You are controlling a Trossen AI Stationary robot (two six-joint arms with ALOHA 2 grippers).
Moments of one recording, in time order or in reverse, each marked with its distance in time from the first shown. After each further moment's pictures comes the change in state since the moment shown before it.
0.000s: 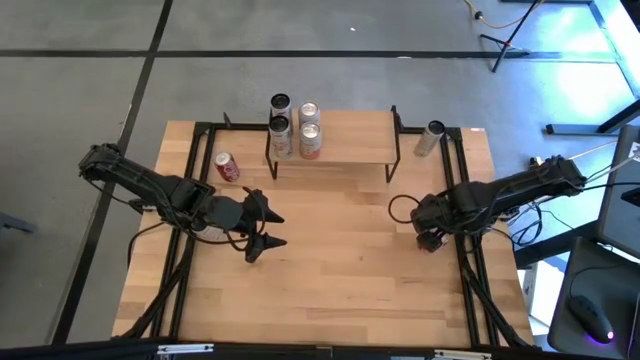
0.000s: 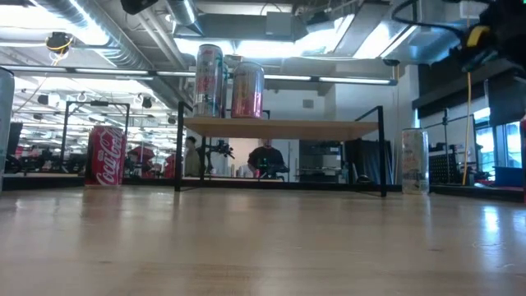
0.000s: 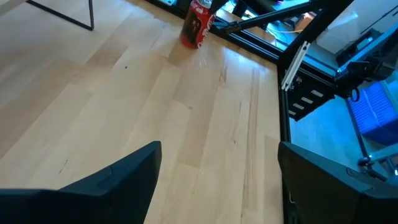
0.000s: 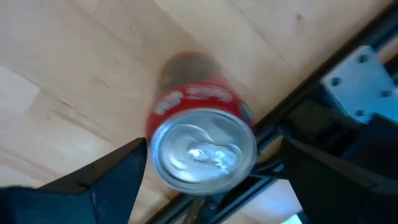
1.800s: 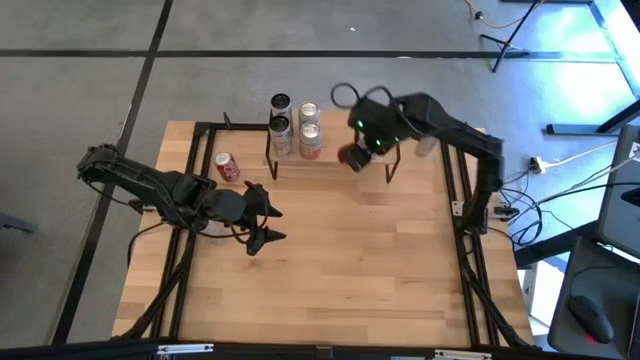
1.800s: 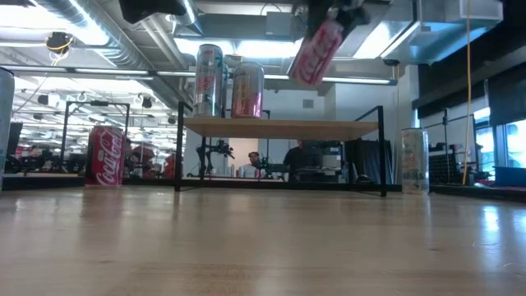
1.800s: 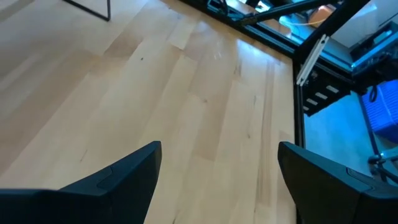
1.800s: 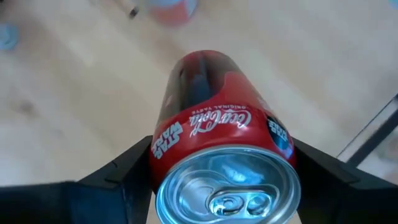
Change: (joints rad) left arm 0.060 -0.013 0.000 -0.062 0.038 0.010; right arm -0.512 0.696 1.304 -0.137 0.212 -0.530
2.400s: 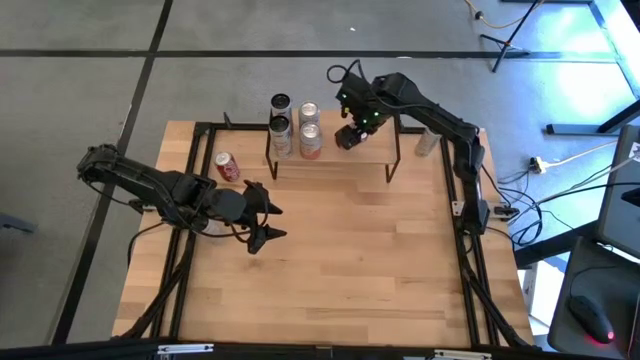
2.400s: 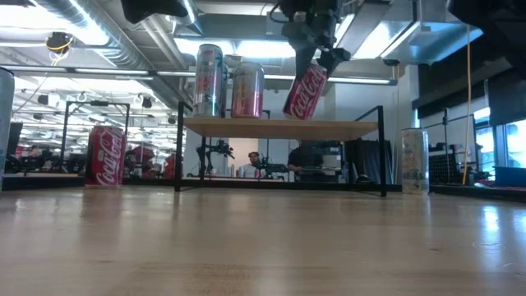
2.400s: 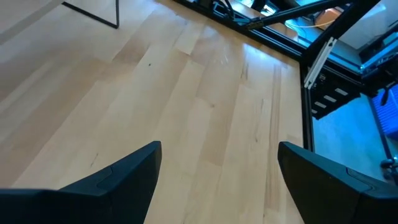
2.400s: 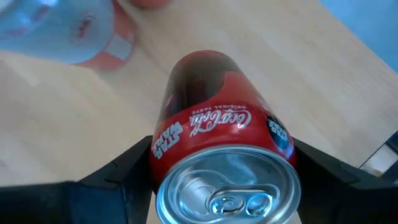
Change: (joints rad) left arm 0.003 0.000 0.000 0.000 -0.030 0.023; right arm -0.216 0.185 0.087 0.026 -0.056 -0.211
